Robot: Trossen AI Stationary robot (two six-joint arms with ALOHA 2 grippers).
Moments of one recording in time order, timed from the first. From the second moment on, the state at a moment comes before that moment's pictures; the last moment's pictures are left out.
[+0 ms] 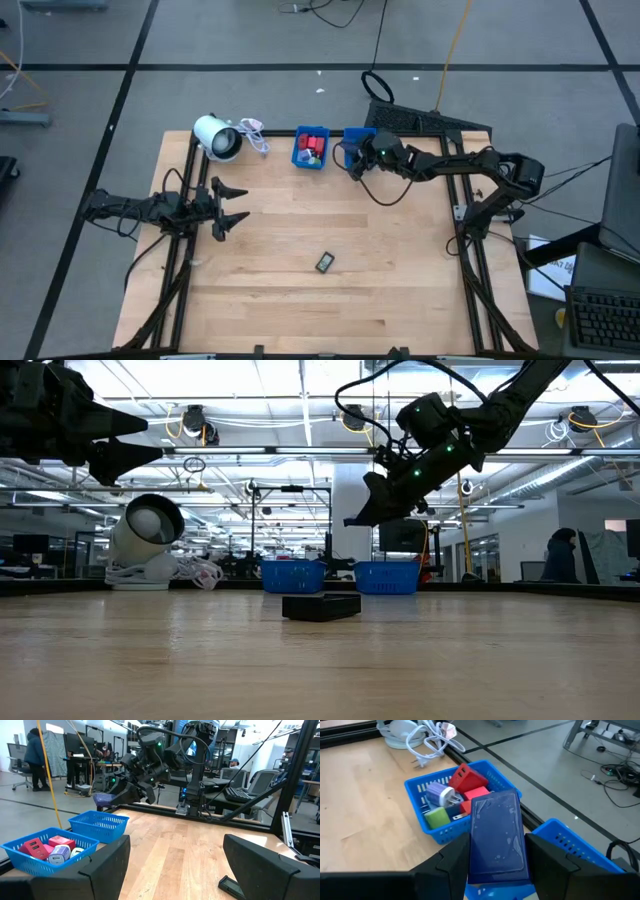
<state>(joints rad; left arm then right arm) -0.17 0.01 0.02 0.08 -0.34 -0.09 -0.47 1.56 0.79 0.32 0.18 0.04</state>
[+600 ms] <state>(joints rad) -0.17 0.01 0.02 0.08 -0.34 -0.09 -0.56 1.56 0.79 0.32 0.18 0.04</state>
